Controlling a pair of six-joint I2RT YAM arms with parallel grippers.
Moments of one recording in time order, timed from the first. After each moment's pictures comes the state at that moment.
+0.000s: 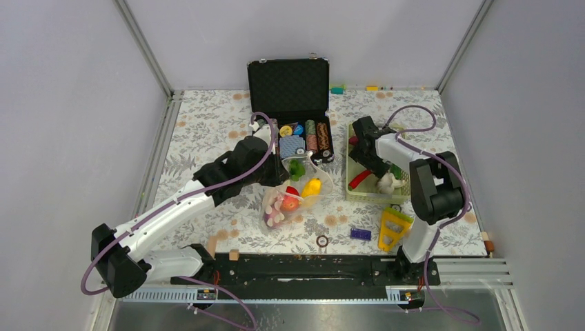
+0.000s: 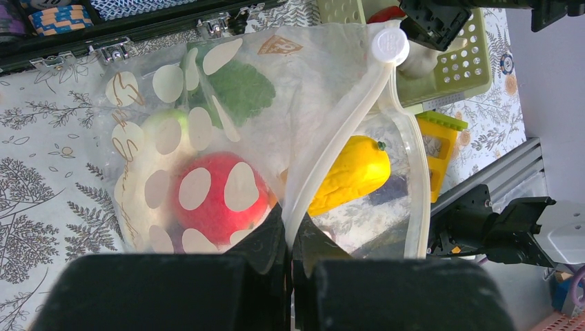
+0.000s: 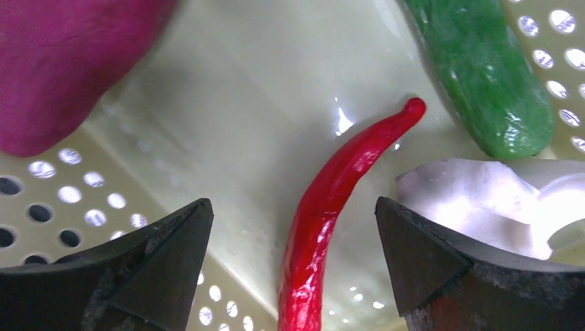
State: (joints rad) left arm -0.78 1.16 1.04 -0.51 -0.01 -0.63; right arm 0.31 1.80 1.18 -0.64 0.40 0.99
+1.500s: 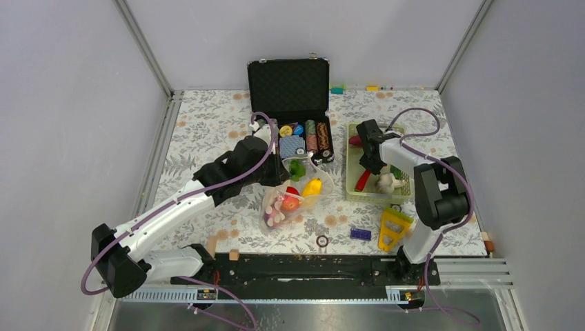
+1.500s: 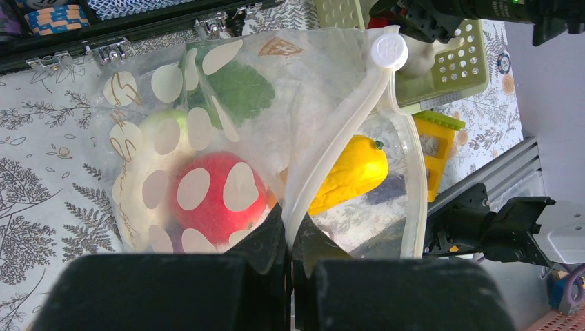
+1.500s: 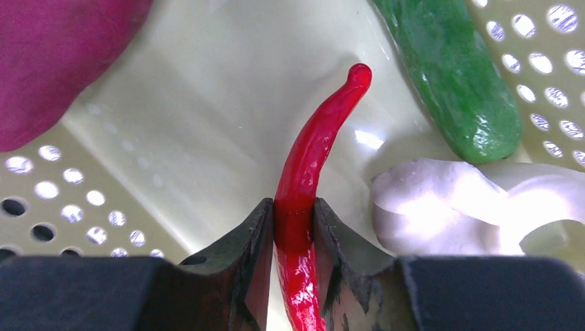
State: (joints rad) left arm -0.78 1.16 1.04 -0.50 0.00 -0.63; right arm 0.29 1.77 1.11 -0.60 0.41 0.97
